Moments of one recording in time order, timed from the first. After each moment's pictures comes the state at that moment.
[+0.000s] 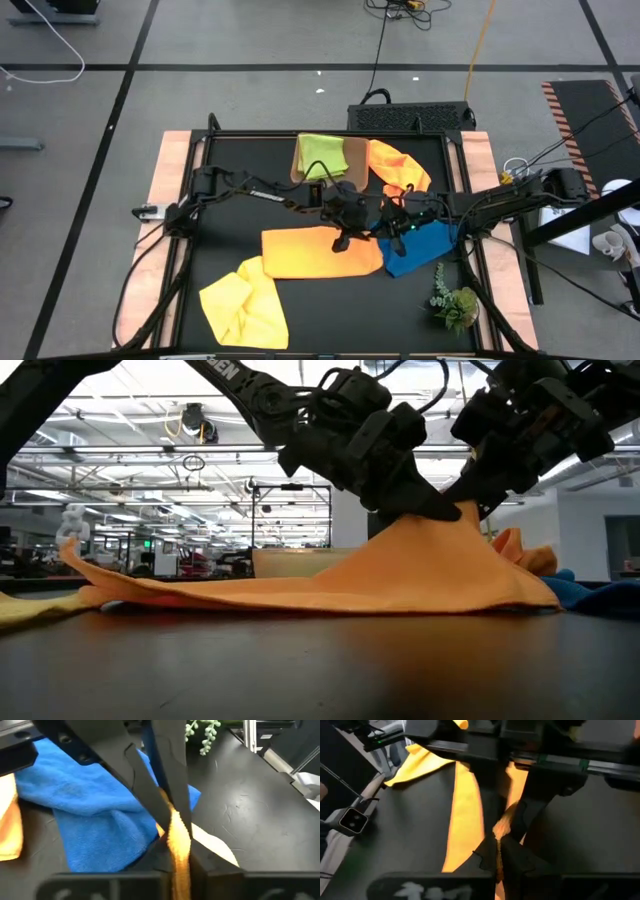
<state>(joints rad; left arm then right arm) 0.07 2.16 1.48 0.08 0.50 0.11 0.00 1.13 0.34 0.30 -0.22 0.27</state>
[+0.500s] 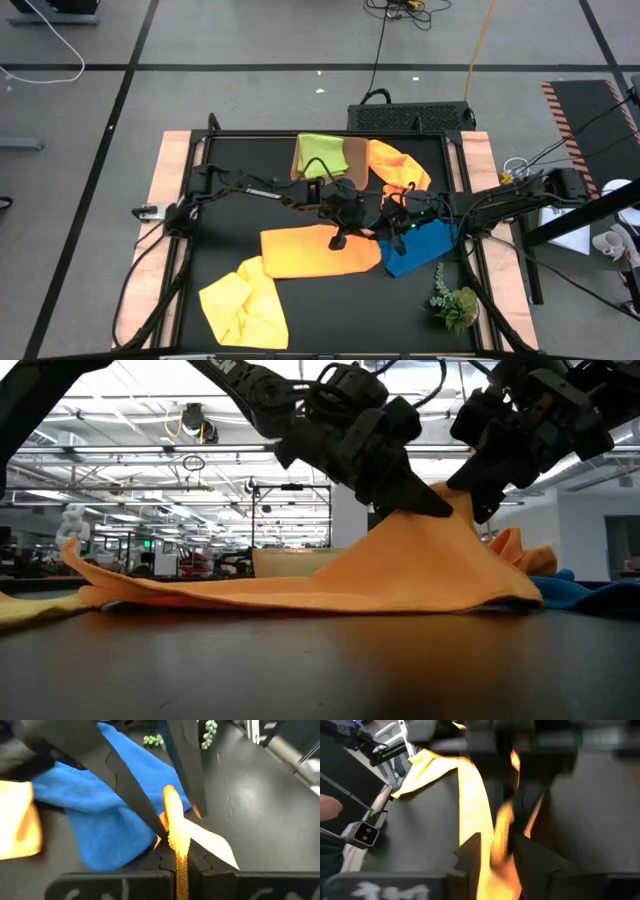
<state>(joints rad) 0.07 2.11 1.48 0.01 0.48 0.18 0.00 1.12 0.34 0.29 -0.23 0.38</state>
